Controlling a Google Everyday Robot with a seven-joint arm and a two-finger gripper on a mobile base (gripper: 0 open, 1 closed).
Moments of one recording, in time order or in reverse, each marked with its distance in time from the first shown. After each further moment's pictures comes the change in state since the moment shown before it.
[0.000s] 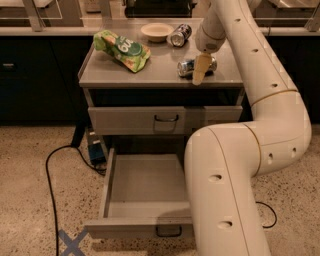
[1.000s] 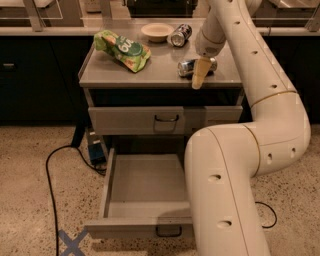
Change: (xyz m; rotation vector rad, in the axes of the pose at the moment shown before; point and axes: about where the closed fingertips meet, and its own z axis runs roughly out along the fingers) arm 0.004 0.014 0.008 -0.054 -0.003 0.032
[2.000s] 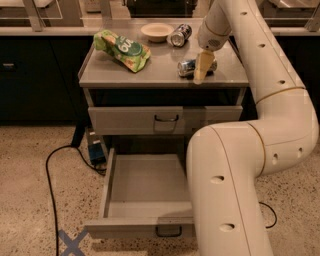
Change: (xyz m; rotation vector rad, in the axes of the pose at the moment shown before) arm -0.006 0.002 -0.029 0.006 -0.010 0.016
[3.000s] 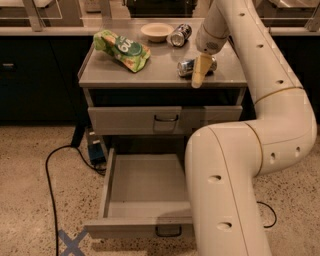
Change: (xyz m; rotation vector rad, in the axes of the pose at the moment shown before) arm -0.002 0.016 0.007 -0.066 -0.003 0.029
